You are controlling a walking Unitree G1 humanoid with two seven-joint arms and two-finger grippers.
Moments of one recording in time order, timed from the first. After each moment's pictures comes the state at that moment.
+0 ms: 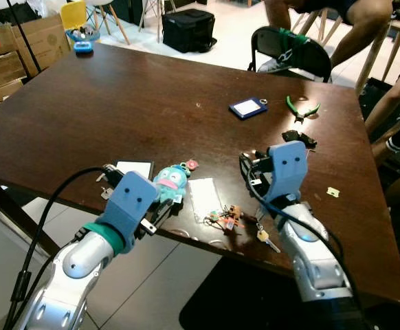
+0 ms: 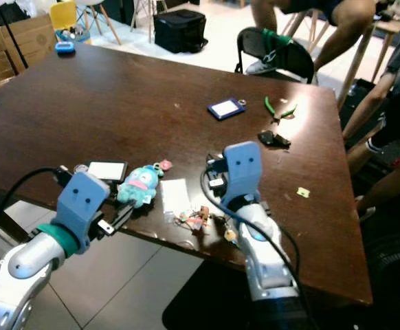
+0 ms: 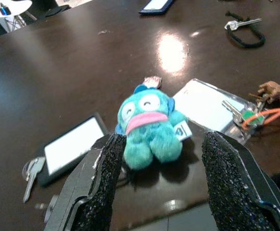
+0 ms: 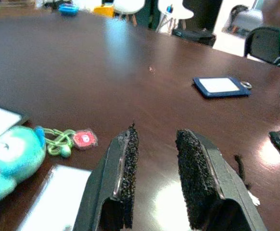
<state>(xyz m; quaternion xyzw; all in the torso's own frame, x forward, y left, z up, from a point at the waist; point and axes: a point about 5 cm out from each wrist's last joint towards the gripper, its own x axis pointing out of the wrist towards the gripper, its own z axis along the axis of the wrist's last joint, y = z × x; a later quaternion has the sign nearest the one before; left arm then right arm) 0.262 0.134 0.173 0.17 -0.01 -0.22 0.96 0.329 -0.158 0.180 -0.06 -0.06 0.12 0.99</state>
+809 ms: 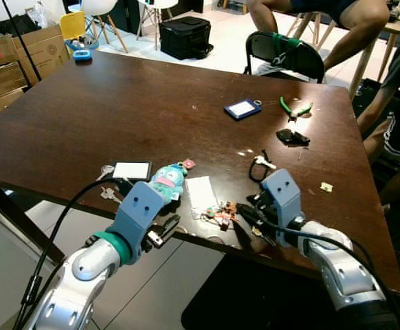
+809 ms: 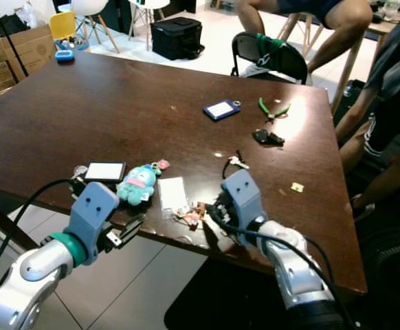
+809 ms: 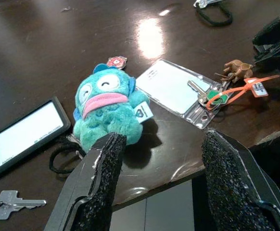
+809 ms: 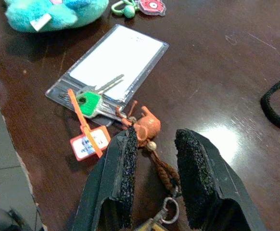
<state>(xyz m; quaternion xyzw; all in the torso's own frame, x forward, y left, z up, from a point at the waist) 0.264 0.126 0.151 0.15 0.04 -0.25 0.96 0.312 -0.174 0.131 -0.13 0.12 0.31 0.94</state>
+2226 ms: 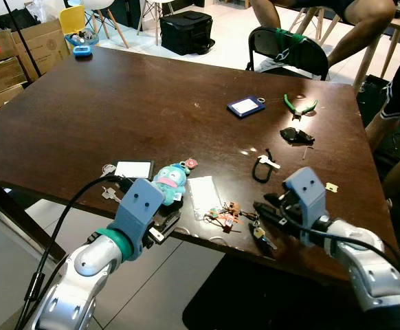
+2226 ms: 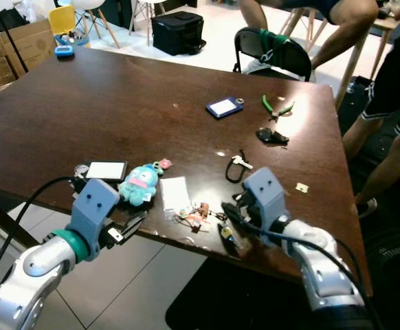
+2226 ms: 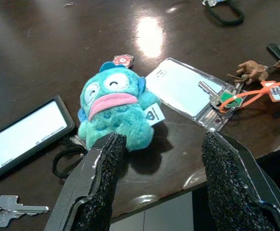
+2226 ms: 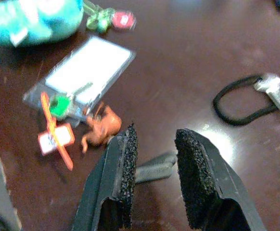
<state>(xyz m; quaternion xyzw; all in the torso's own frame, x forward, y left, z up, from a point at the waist) 0.271 0.126 0.151 0.14 0.03 -0.25 0.96 0.306 -0.207 0.156 -0.13 0.08 0.28 0.95</state>
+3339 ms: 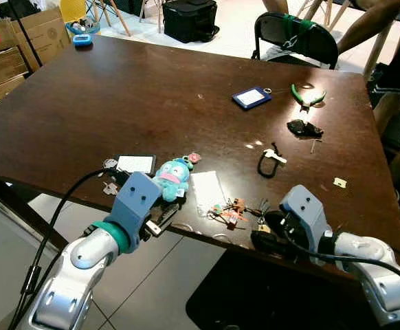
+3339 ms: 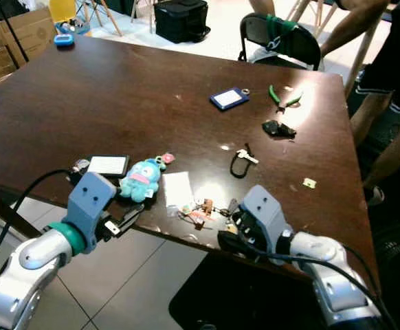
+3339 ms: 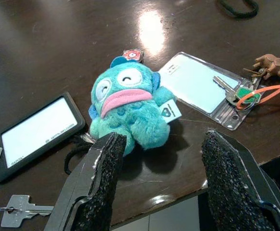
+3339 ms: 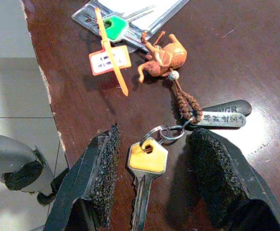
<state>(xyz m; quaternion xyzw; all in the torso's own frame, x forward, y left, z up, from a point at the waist) 0.276 0.131 0.160 0.15 0.02 -0.24 0.96 0.286 -0.210 0.136 -0.18 0.16 0.37 0.90</state>
